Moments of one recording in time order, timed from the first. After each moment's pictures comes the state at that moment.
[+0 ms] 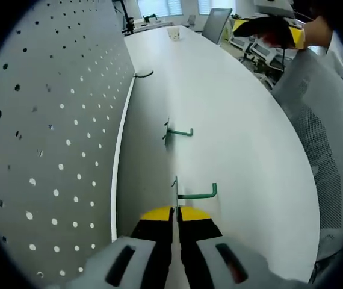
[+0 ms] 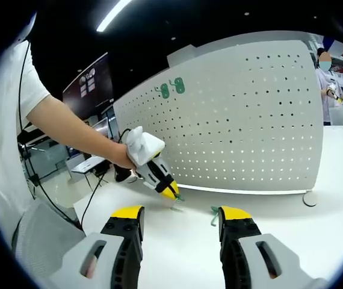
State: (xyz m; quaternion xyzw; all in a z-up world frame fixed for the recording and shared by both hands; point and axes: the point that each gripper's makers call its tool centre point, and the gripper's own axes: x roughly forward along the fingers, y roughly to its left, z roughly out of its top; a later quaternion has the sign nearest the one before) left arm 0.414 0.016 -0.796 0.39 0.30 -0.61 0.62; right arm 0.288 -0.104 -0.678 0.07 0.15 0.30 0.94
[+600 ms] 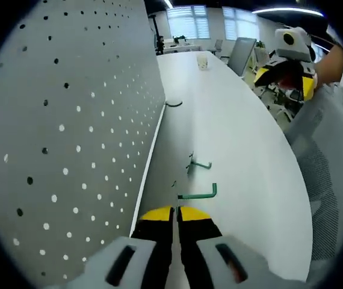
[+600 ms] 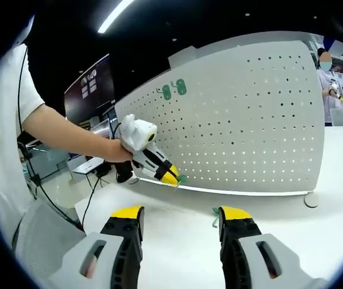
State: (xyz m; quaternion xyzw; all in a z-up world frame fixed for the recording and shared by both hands) left arm 0.426 0.010 -0.742 0.31 0.26 -0.57 0.71; right arm 0.287 -0.102 -0.676 0.07 0.15 0.31 0.94
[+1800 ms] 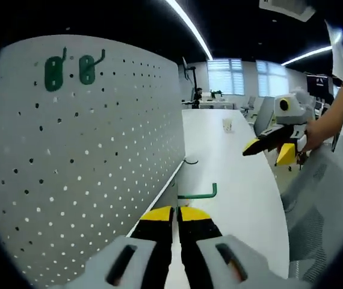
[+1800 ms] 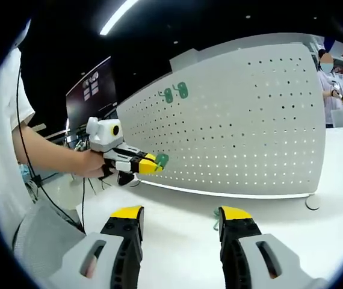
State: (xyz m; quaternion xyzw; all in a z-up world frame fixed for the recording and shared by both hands) left arm 0.381 0.013 -0.670 0.14 0.14 -0.52 0.83; right arm 0.288 -0.101 -0.672 0.07 0.14 0.31 0.94
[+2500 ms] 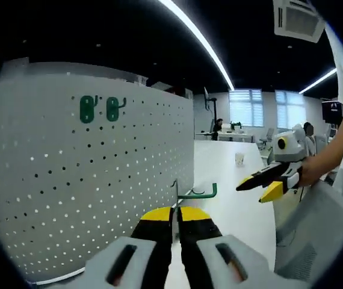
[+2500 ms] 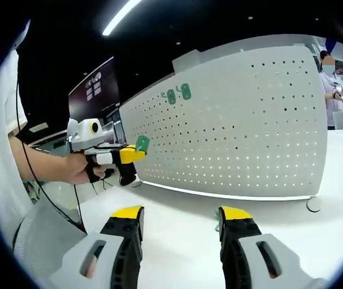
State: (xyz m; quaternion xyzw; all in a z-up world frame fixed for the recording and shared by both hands) left arm 0.352 0.032 -0.620 0.03 0.06 -0.46 0.88; right arm 0.286 -0.097 -0.669 0.07 0.13 0.32 0.93
